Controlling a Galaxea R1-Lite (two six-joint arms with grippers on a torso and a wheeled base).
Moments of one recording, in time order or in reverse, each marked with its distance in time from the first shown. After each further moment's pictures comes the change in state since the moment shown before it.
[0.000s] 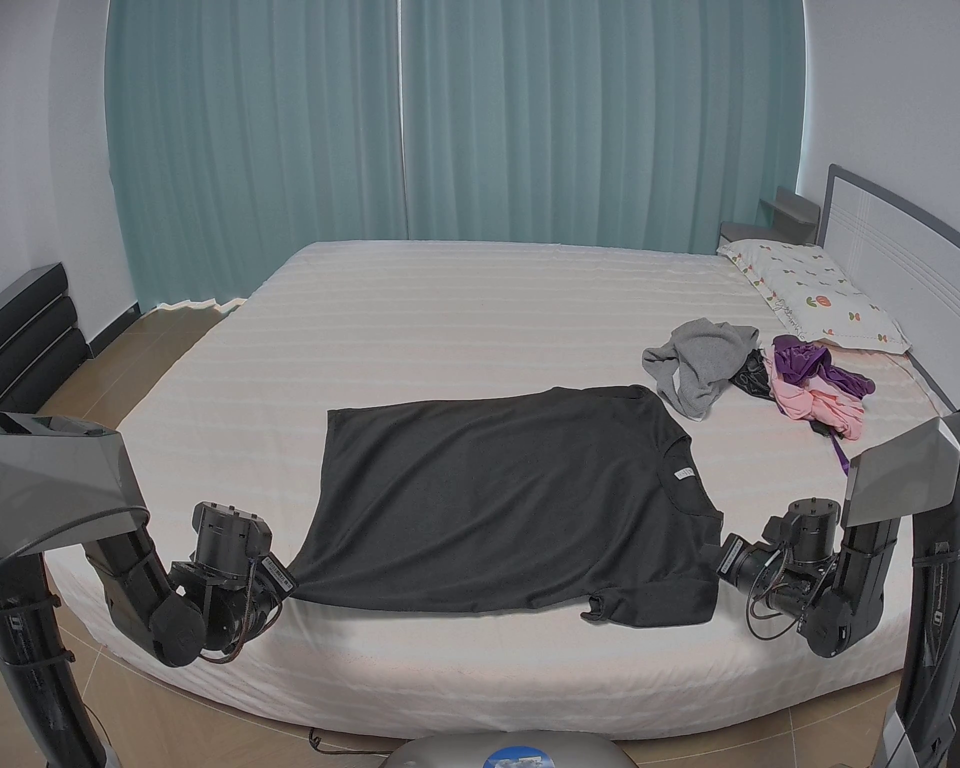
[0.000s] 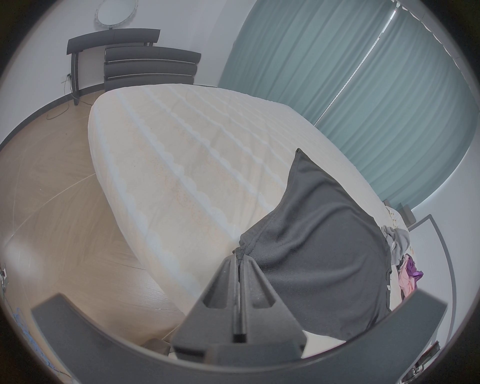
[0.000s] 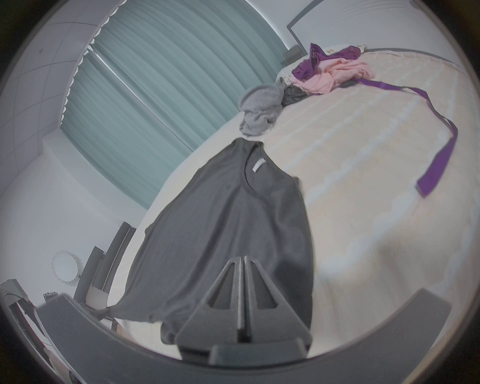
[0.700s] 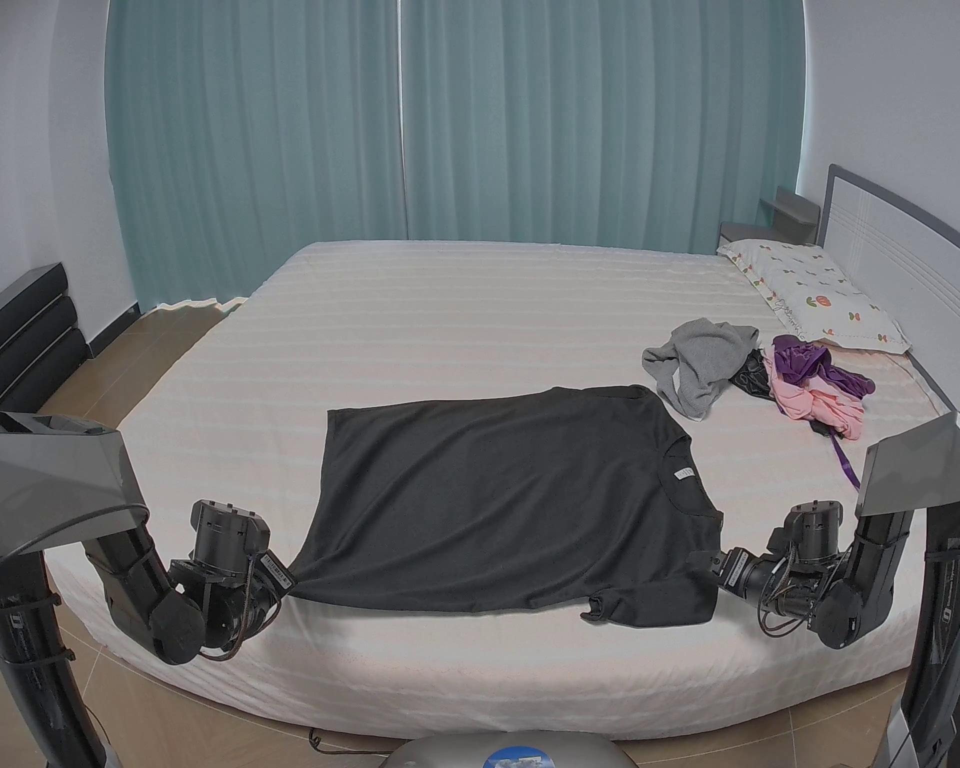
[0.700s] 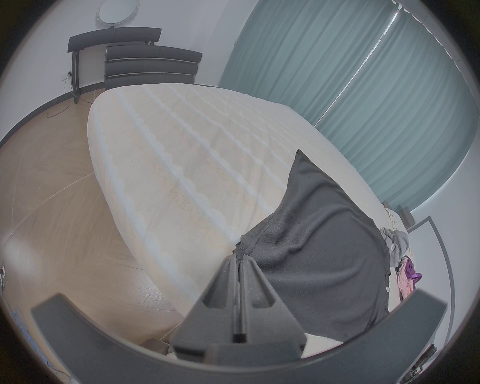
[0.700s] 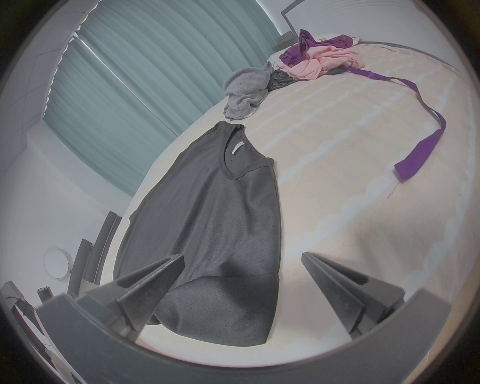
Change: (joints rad) left arm 0.012 0.004 -0.007 -0.003 -0.009 -0.001; right arm -0.034 -0.048 -0.011 0.212 0.024 -0.044
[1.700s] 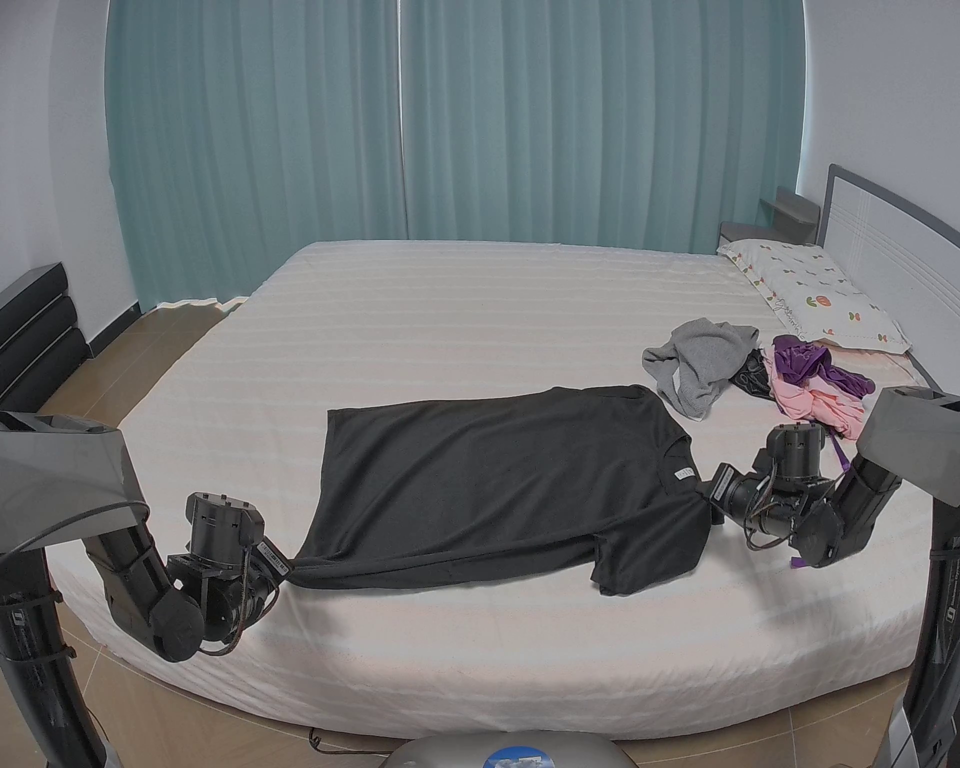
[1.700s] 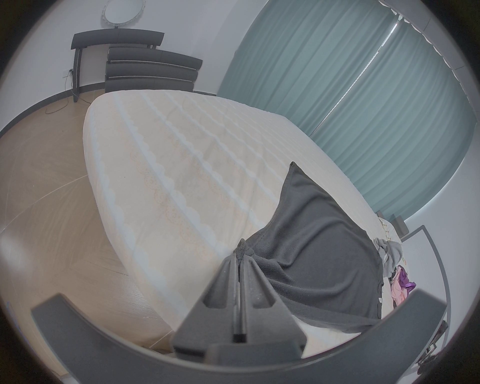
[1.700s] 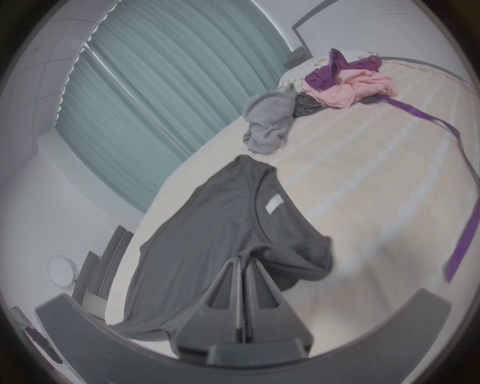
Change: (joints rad) left arm 0.016 0.010 -0.007 -0.077 0.009 0.002; right arm -0.016 -0.023 -0.444 0.332 -0.003 0.006
